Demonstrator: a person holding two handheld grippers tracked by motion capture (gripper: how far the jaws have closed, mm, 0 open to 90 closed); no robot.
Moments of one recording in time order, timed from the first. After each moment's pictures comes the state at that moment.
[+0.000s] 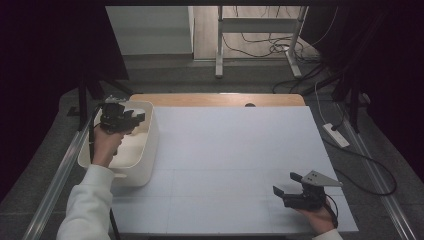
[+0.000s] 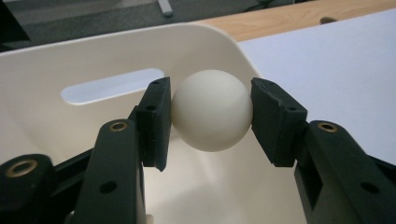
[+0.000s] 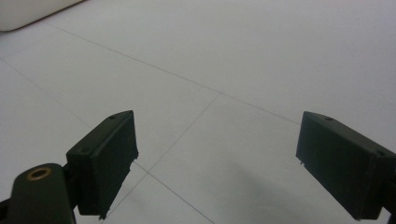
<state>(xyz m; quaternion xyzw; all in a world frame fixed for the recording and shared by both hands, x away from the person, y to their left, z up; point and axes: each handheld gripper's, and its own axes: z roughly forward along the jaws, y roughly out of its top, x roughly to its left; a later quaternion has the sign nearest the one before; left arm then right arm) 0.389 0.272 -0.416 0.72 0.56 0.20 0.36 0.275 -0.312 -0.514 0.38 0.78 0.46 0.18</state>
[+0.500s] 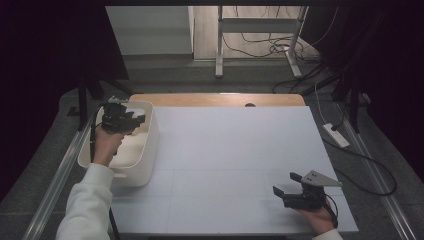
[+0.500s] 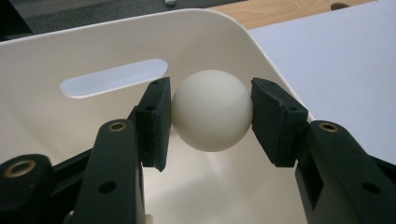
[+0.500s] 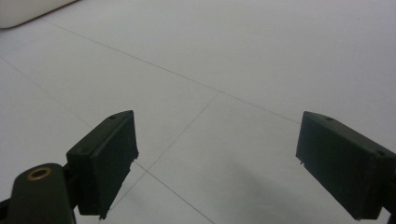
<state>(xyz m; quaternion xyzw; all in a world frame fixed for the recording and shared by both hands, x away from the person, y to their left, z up) 0.392 0.271 -0.418 0.72 0.56 0.20 0.35 0.276 -0.312 -0.515 0.38 0.78 0.46 0.18</state>
